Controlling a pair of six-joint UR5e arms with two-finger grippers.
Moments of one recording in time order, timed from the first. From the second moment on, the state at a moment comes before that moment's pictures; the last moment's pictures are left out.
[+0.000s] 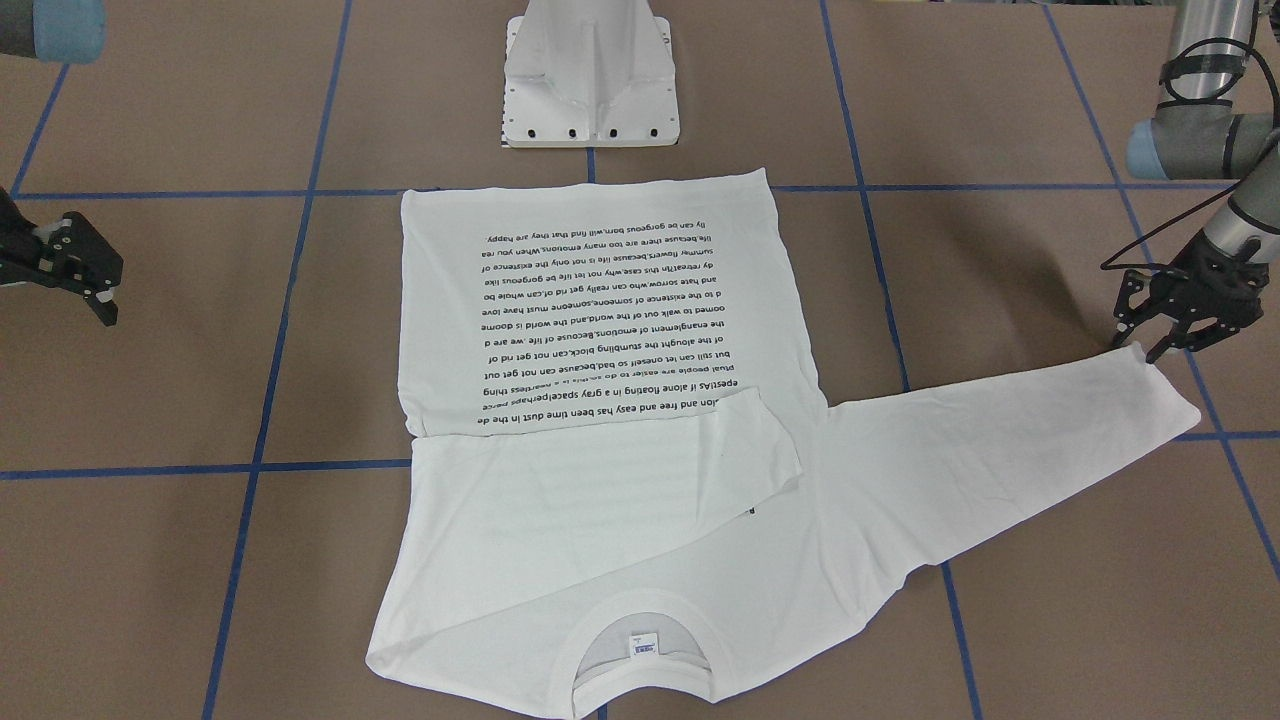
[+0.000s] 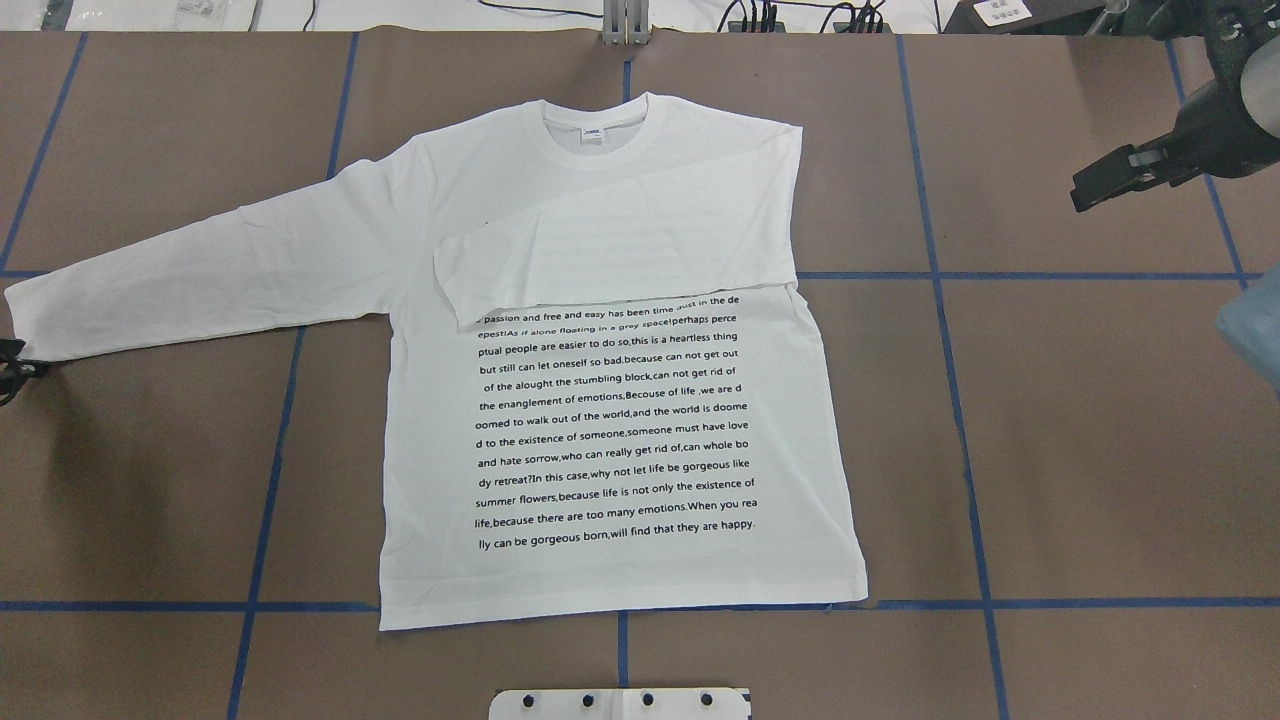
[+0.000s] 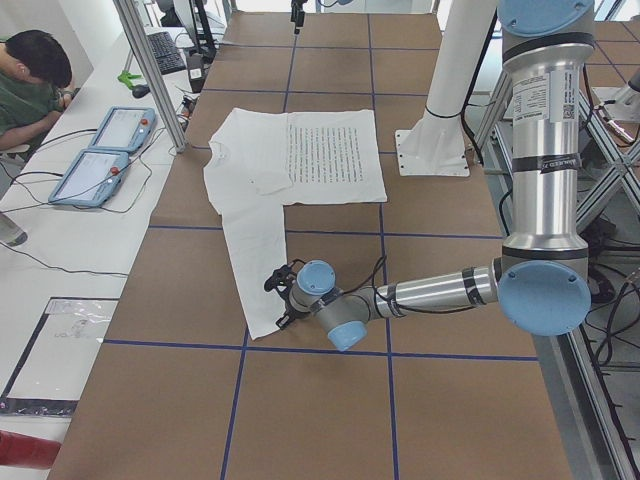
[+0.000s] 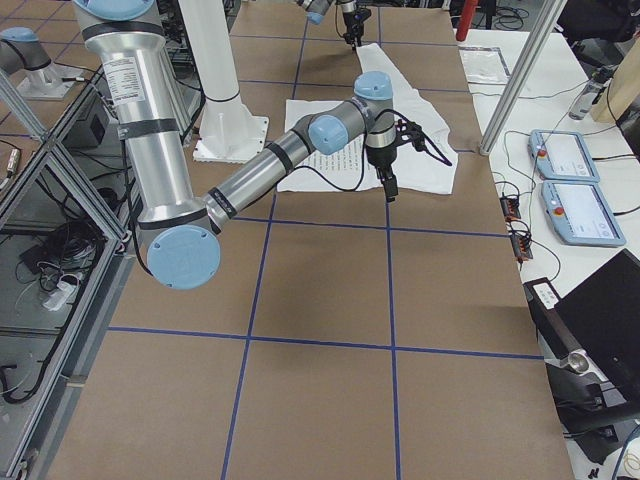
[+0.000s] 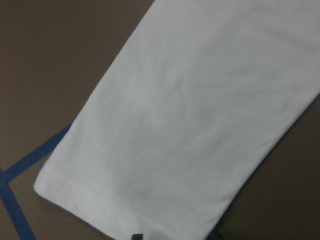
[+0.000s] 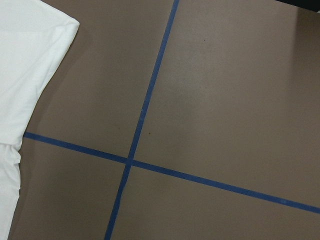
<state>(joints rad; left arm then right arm) -1.05 -1.49 -1.30 -2.73 -2.10 -0.21 1.12 -1.35 2.02 -1.63 2.08 0.46</state>
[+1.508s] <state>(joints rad) -1.11 -1.59 -1.47 -2.79 -2.22 -0.46 1.12 -1.35 2.02 -1.63 2.08 0.47</state>
